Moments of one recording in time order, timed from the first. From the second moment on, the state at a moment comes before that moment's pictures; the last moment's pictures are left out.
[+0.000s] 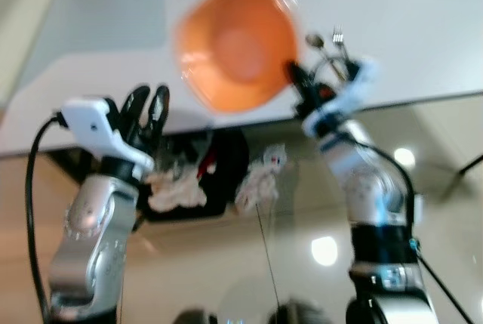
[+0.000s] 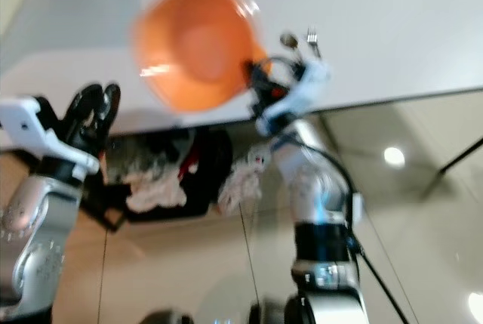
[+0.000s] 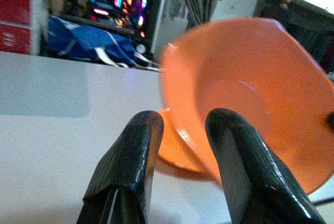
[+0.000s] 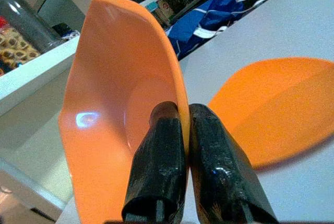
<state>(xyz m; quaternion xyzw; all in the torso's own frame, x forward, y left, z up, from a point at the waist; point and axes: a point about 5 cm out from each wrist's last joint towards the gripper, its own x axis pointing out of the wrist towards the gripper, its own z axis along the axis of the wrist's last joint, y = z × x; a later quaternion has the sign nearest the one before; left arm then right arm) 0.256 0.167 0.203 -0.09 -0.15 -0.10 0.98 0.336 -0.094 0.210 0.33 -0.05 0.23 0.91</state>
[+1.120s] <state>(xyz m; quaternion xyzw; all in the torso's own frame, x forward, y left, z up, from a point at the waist) 0.235 0.136 0.205 -0.06 -0.13 -0.22 0.96 0.360 -0.102 0.203 0.37 0.10 0.09 0.92</state>
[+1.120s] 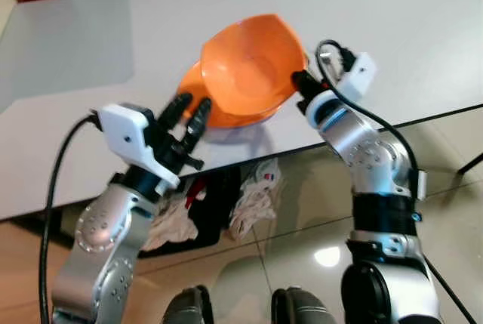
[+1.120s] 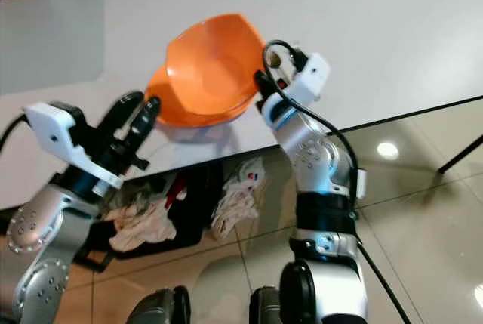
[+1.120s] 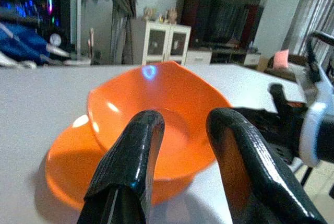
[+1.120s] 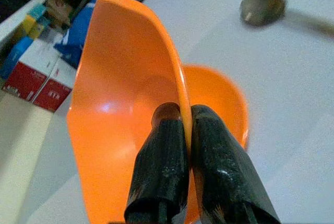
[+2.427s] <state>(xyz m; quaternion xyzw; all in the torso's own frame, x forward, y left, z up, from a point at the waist) 0.217 0.124 0.209 -0.07 -0.12 -0.23 0.96 0.376 -0.103 0.219 0.41 0.18 0.10 0.89</state>
